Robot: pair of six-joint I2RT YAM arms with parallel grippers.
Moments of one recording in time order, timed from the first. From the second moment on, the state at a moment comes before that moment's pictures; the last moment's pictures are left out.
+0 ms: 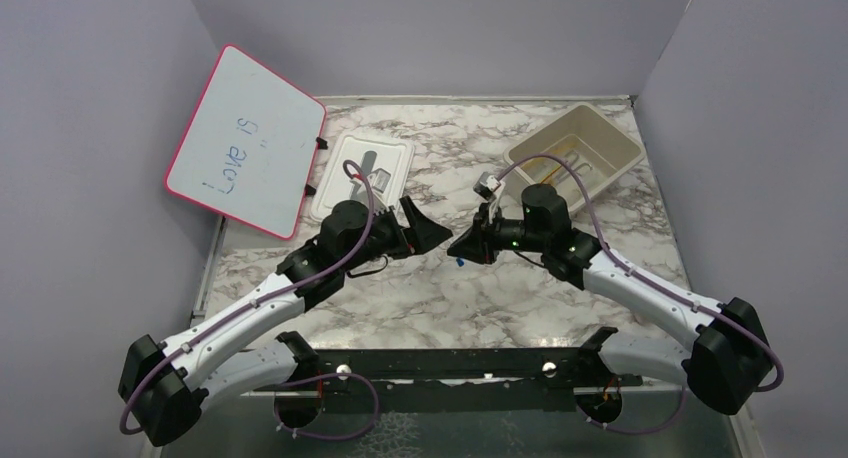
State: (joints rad) left arm -0.77 0.93 0.68 -0.02 0.14 -0.92; right arm 0.67 1.14 0.70 0.06 -0.56 0.20
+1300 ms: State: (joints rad) left arm -0.76 0.90 0.67 0.05 0.12 -0.99; right arm 0.67 1.05 0.65 0.26 -0.52 0.56
